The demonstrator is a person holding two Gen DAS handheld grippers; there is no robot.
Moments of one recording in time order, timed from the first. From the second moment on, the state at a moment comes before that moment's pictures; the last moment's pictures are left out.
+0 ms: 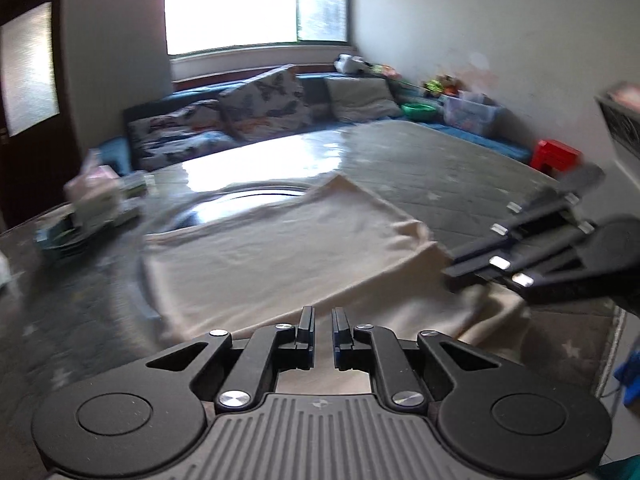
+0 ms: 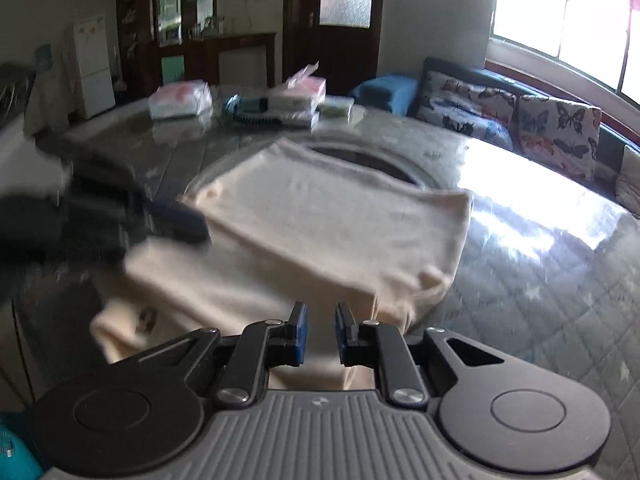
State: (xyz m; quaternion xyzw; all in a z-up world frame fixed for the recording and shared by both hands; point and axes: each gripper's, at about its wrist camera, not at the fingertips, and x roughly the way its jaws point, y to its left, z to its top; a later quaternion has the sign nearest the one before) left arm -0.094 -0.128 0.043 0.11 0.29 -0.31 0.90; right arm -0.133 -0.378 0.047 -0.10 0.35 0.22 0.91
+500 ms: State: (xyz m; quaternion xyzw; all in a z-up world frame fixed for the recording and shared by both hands) left arm -0.103 -0.158 0.021 0.11 0.31 -0.36 0.87; right arm -0.121 -0.386 0.039 -0.08 0.36 0.22 0.90
